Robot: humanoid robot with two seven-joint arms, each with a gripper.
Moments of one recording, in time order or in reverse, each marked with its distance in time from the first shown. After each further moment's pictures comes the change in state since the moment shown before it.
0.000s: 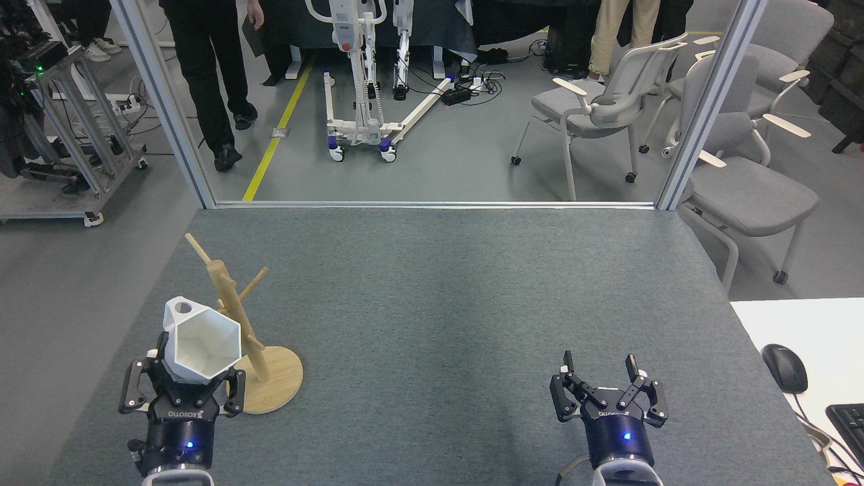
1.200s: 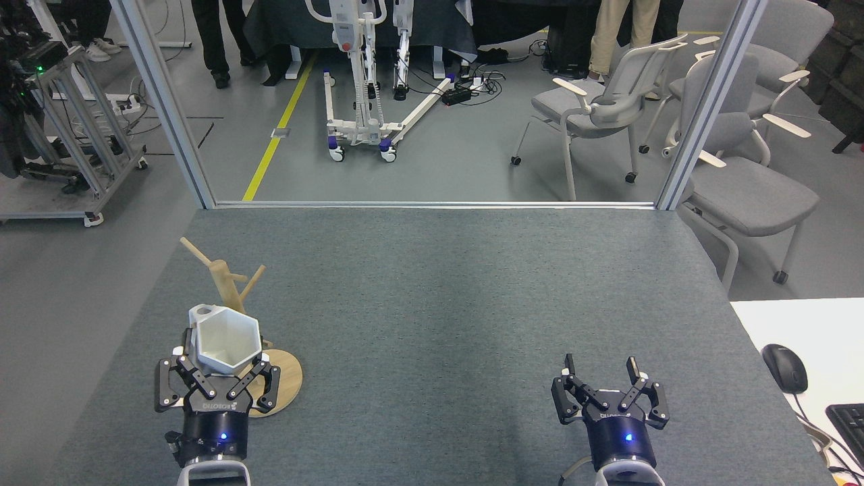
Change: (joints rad) left arm -0.036 -0.101 -0.012 0.017 -0.001 -0.010 0.020; right arm 0.001 -0.016 0.011 0.007 -0.011 0.003 0.001
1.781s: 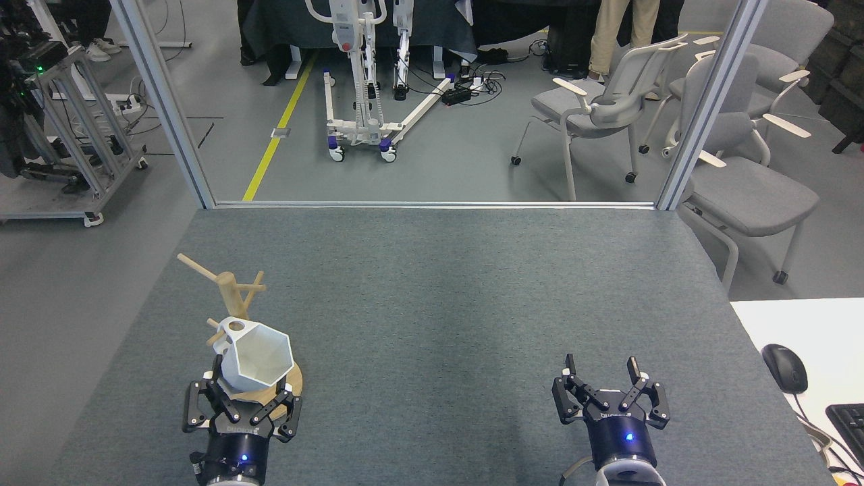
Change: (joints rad) left arm 0.031 -0.058 -0.003 0.078 0.003 -0.095 -0.001; right arm -0.004 -0.003 0.000 0.005 -0.002 0.001 0.003
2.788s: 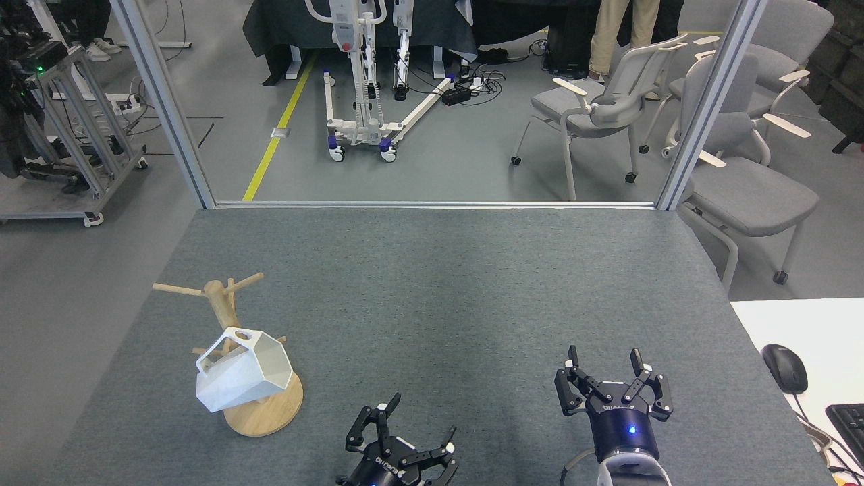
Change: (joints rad) left arm 0.051 -0.326 0.004 -0.020 0.010 -0.653 -0.014; right arm -0.016 -0.003 -0.007 -0.003 0.001 -0.002 -0.002
